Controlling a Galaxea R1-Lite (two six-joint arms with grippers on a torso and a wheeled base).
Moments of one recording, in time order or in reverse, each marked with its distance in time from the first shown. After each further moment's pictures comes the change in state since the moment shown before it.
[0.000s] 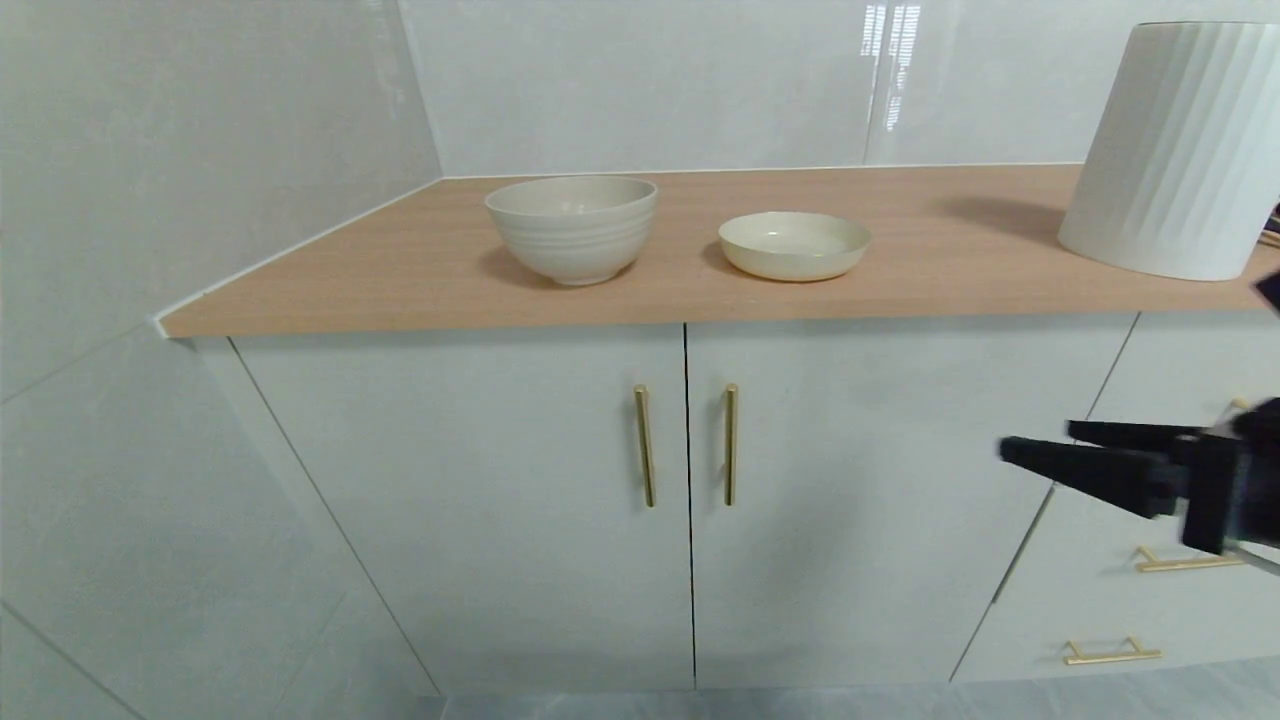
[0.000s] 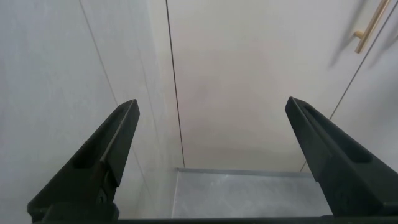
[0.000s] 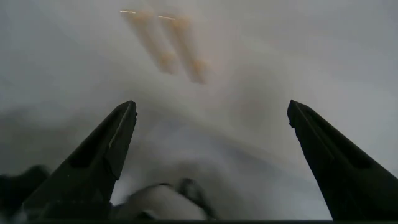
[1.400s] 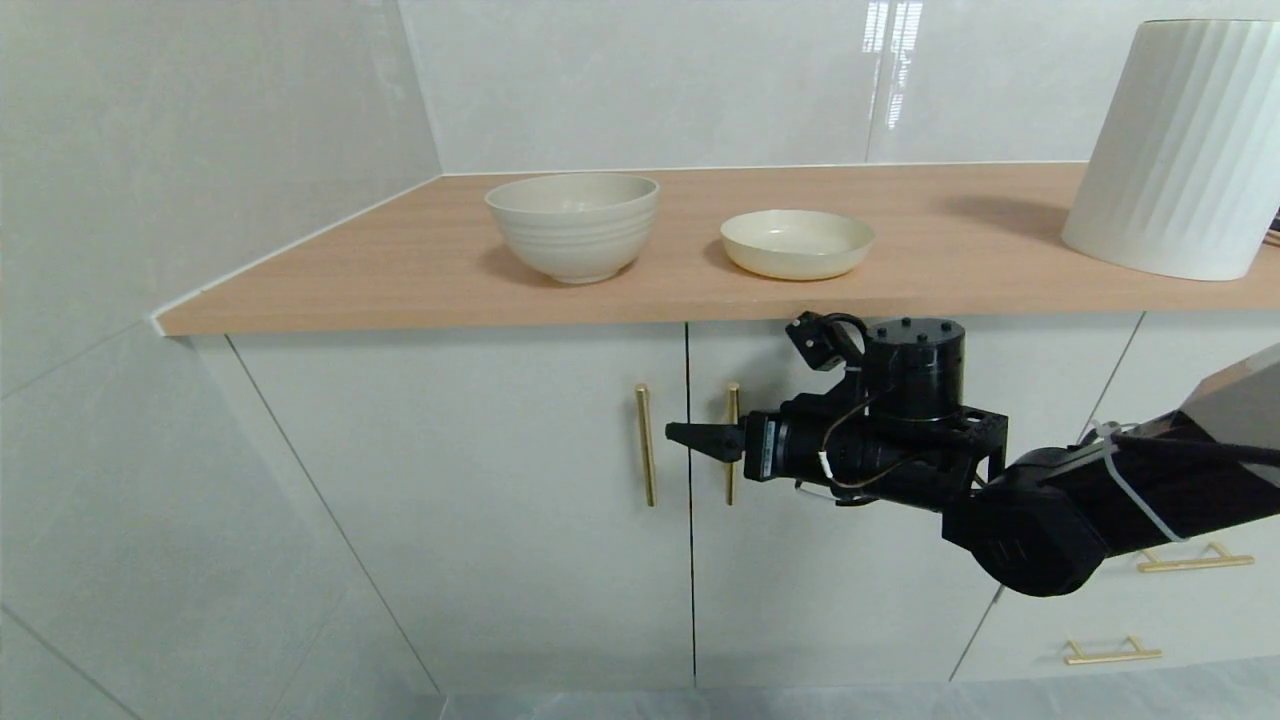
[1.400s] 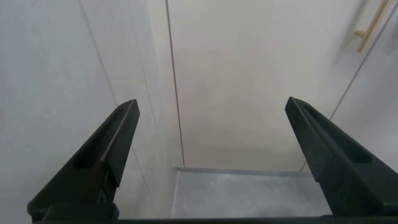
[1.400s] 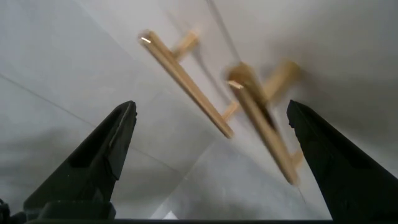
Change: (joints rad) left arm 0.000 0.000 0.000 0.000 0.000 0.000; right arm 0.218 0.824 -0.335 -0.596 0.091 0.196
